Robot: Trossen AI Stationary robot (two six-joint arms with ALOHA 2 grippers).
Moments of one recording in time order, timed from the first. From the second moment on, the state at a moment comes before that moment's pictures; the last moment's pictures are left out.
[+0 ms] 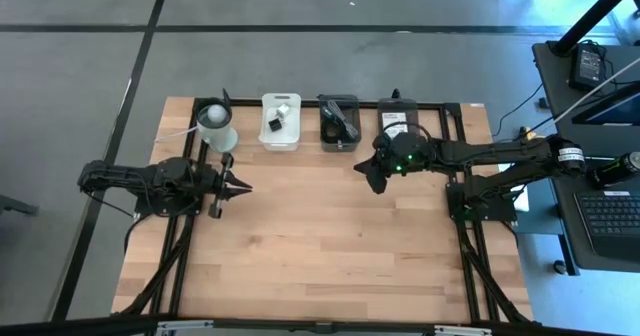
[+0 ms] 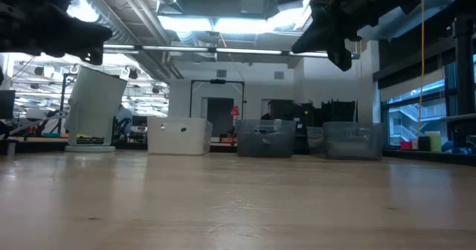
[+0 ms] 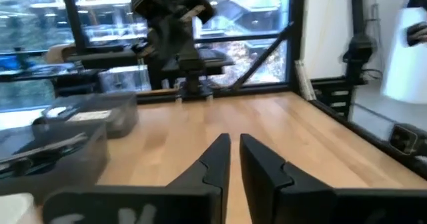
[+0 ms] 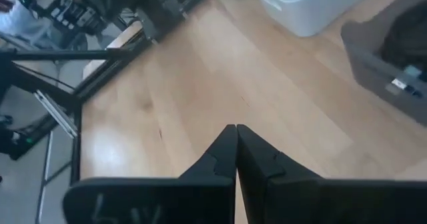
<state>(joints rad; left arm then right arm) -0.06 0.00 0.01 0.02 0.03 0.05 -0.10 1.18 0.77 -0.10 0.00 0.62</state>
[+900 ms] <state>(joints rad) -0.06 0.01 0.01 0.01 -0.01 0.05 0.00 0.87 0.14 0.55 0.09 0.38</state>
